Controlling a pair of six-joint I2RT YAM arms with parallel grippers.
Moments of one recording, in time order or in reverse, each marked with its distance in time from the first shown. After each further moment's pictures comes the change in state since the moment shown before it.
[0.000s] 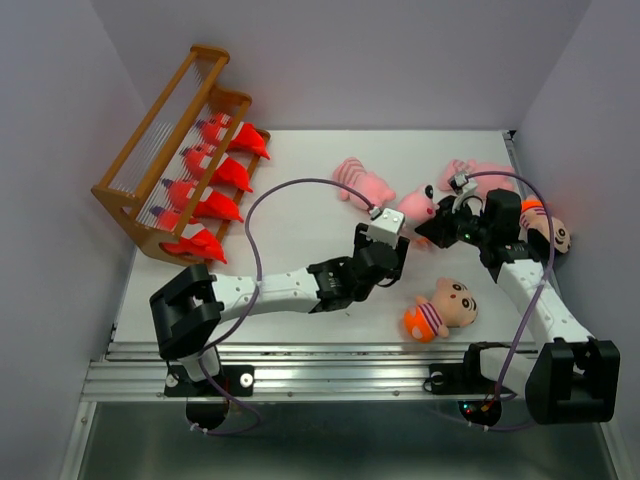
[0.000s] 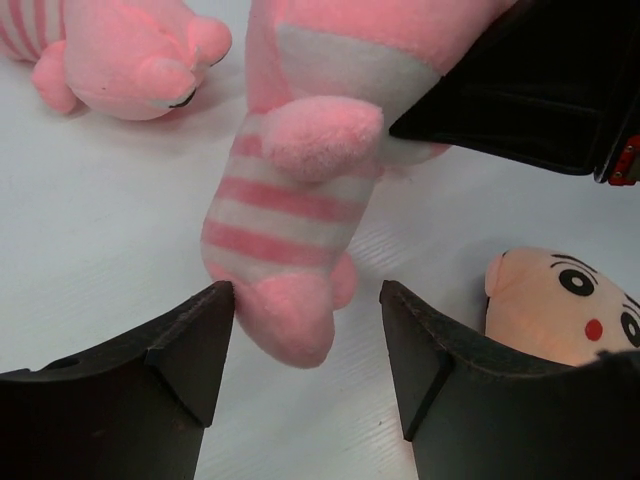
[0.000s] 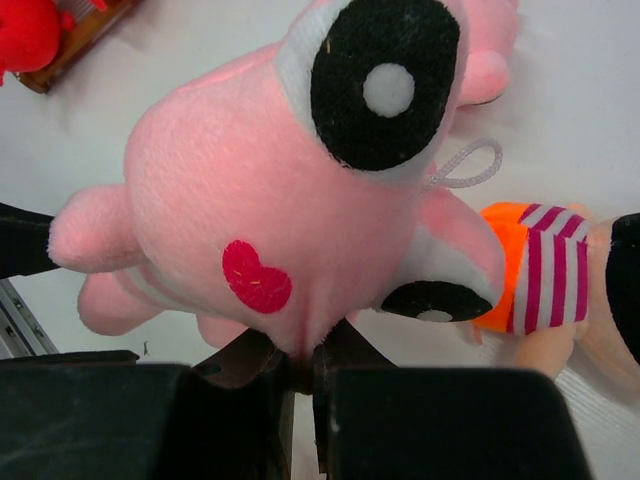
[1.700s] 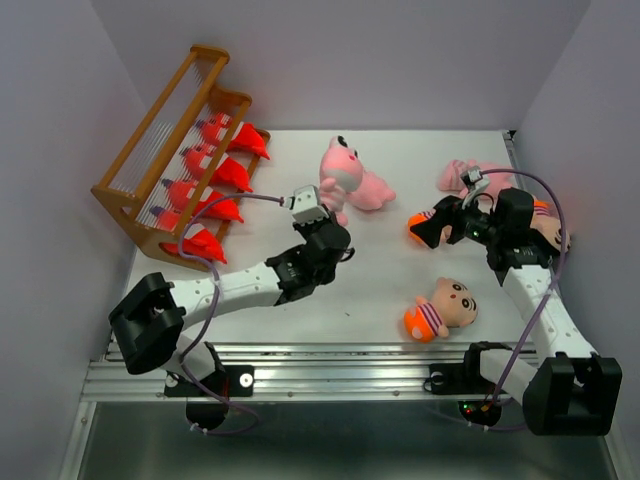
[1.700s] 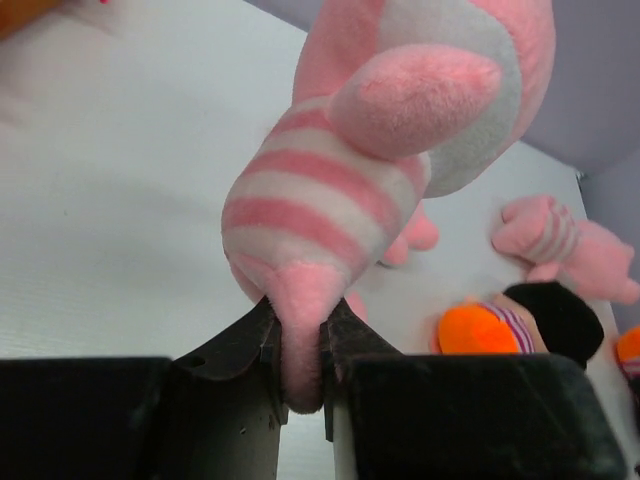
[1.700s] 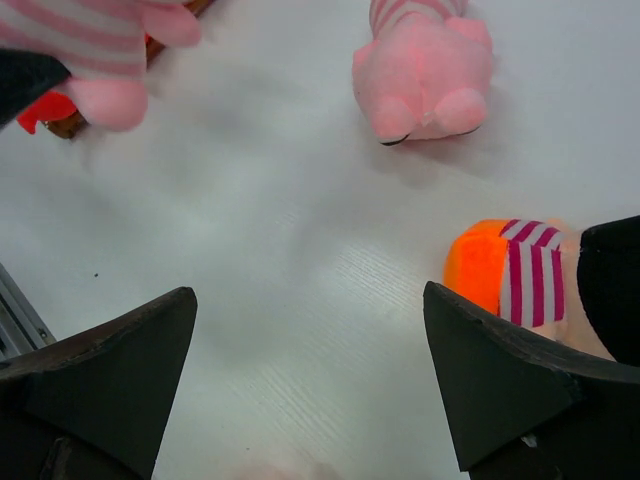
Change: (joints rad) left arm 0.163 -0.207 -0.245 0.176 -0.344 -0.324; right arm -0.047 -0.063 0.015 0.008 -0.031 0.072
